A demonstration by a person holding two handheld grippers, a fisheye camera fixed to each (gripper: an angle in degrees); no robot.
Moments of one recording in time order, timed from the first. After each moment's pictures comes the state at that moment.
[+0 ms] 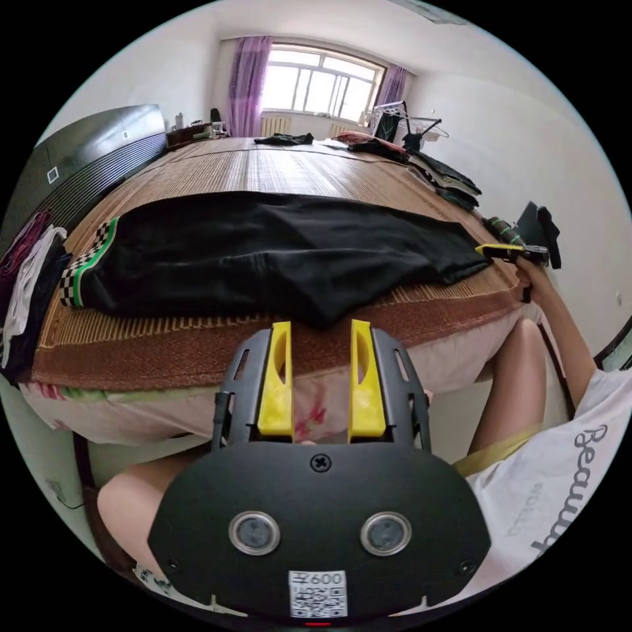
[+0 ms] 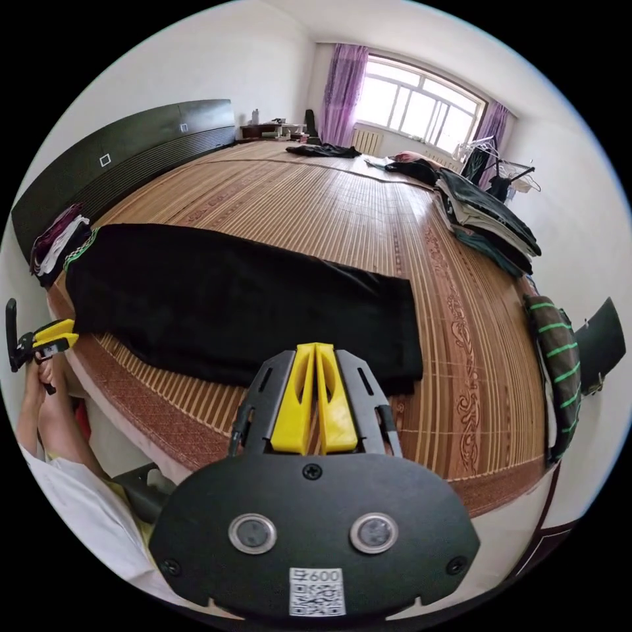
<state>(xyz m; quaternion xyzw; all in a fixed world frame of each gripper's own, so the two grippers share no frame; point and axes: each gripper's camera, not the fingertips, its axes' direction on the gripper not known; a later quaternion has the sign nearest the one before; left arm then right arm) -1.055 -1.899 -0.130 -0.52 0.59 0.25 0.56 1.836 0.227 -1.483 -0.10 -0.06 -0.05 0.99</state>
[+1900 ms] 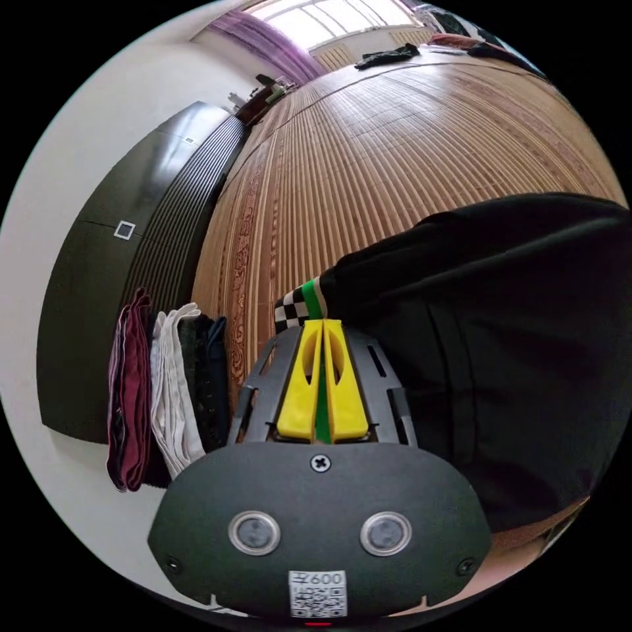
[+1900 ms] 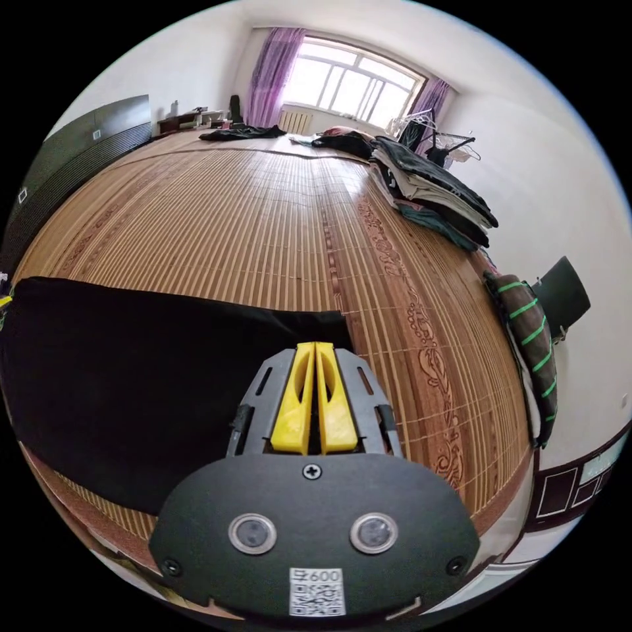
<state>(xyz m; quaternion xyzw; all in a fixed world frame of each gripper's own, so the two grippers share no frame) -0.666 -1.923 0.100 -0.45 0.33 0.55 0.62 1.947 0.291 -1.244 -0.12 0.08 0.02 0.99</state>
